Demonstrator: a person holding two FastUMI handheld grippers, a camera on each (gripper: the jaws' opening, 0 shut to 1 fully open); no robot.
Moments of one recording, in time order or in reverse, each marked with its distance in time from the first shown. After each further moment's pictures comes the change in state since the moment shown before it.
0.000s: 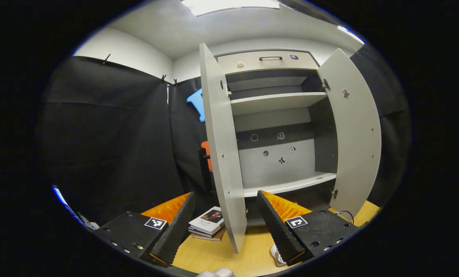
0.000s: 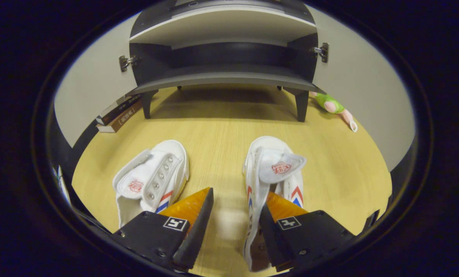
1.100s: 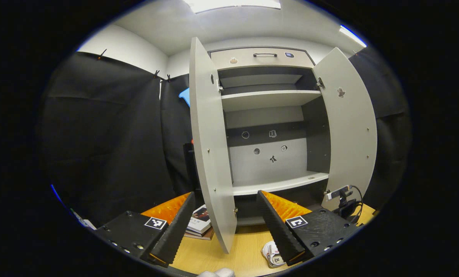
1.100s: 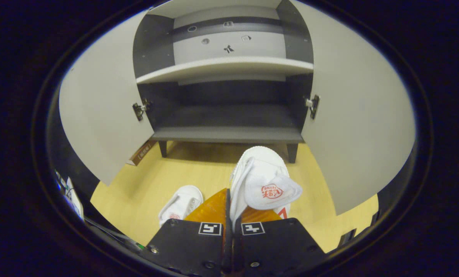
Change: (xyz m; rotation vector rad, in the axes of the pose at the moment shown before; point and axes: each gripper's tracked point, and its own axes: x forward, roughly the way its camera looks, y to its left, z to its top) left arm 0.010 -0.019 -0.008 -0.028 0.003 -0.067; right arm -0.125 0.003 0.129 -0.032 -0.222 0.068
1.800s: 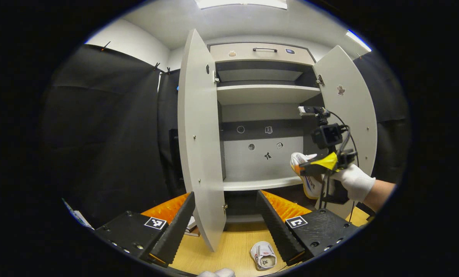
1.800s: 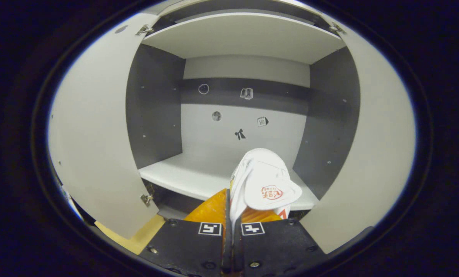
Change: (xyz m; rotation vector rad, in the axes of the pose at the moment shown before) left arm 0.014 -0.029 -0.027 -0.056 0.046 -0.003; right arm 0.011 0.016 0.291 -0.153 -0.277 0.006
